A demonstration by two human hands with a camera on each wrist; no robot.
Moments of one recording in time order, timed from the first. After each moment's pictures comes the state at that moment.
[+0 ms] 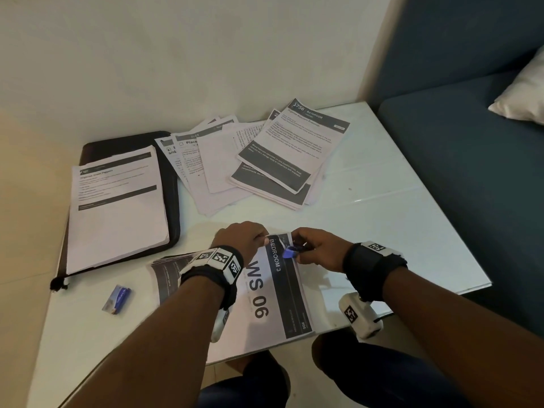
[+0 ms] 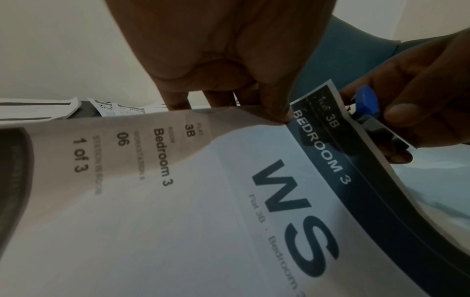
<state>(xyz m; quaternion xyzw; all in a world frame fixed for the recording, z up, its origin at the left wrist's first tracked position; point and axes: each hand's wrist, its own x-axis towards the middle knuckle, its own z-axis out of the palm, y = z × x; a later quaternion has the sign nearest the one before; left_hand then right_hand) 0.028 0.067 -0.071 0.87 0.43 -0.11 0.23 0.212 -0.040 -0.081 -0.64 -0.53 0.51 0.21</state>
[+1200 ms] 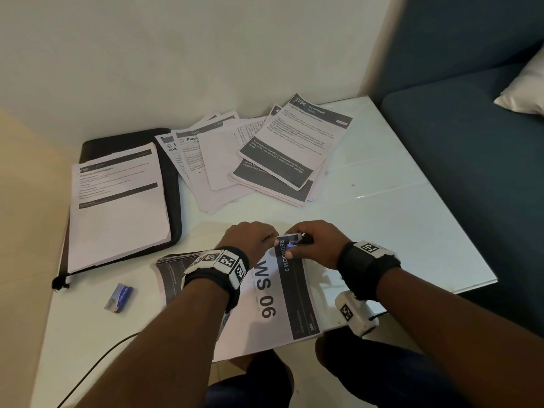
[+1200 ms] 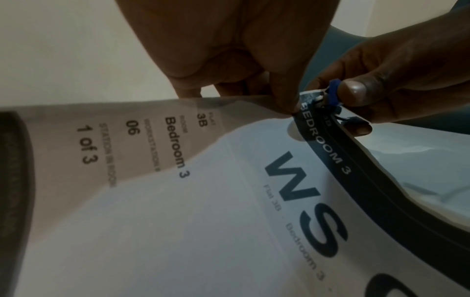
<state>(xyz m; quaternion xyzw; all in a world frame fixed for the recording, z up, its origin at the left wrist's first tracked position) 0.029 0.060 -0.068 0.89 0.38 -0.10 0.22 0.198 -0.033 -0.080 -0.70 -0.58 0.37 0.20</state>
